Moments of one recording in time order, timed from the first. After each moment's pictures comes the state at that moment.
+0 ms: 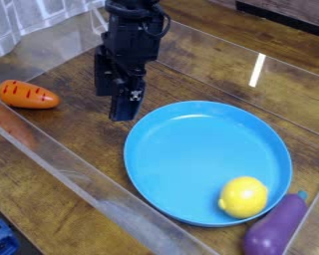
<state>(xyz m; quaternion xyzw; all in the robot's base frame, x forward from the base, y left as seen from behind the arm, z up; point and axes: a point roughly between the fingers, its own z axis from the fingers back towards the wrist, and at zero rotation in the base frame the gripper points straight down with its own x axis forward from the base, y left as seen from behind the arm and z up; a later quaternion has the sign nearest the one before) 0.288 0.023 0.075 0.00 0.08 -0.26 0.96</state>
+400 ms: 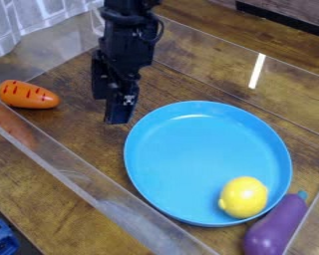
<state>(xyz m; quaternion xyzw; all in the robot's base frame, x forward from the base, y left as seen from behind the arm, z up) 0.289 0.030 0.067 0.00 0.08 -0.28 0.96</state>
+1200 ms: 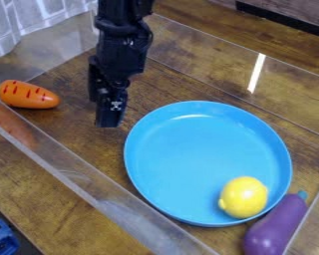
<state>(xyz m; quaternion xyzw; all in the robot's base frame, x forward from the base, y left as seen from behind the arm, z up) 0.291 0.045 0.055 0.01 0.08 -0.33 0.94</state>
